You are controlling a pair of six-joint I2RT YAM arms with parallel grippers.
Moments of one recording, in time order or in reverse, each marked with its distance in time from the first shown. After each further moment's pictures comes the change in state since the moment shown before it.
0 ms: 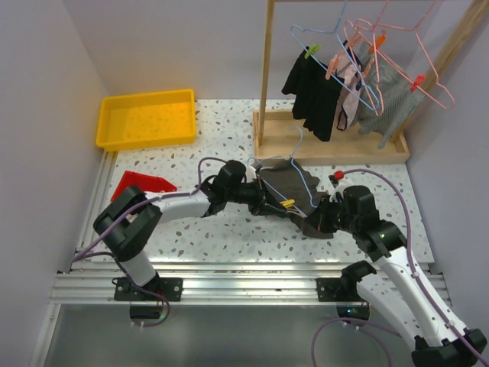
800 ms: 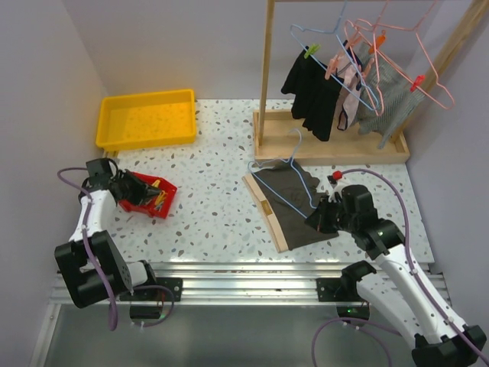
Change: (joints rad) left arm 1.168 -0.476 -0.162 -0.827 -0.091 0.800; right arm 0.000 0.020 0.000 -0.010 0.001 -0.001
